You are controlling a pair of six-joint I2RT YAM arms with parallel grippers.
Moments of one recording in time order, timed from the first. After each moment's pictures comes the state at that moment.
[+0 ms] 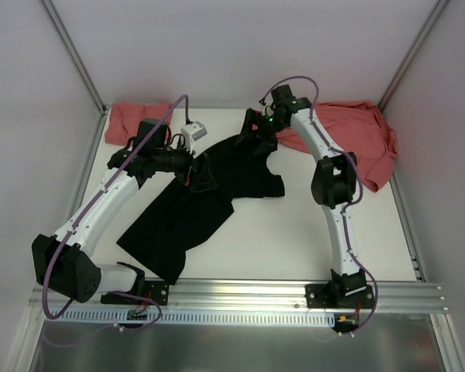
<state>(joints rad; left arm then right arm) -0.35 1.31 1.21 -0.61 0.71 0.08 0.36 2.46 2.34 -1.02 -0.63 0.45</state>
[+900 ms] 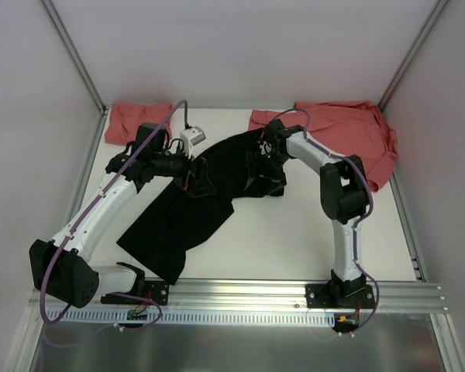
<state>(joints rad) -0.35 1.27 1.15 -0.61 0.72 0.07 0.44 2.12 1.67 -0.97 -0.43 0.38</state>
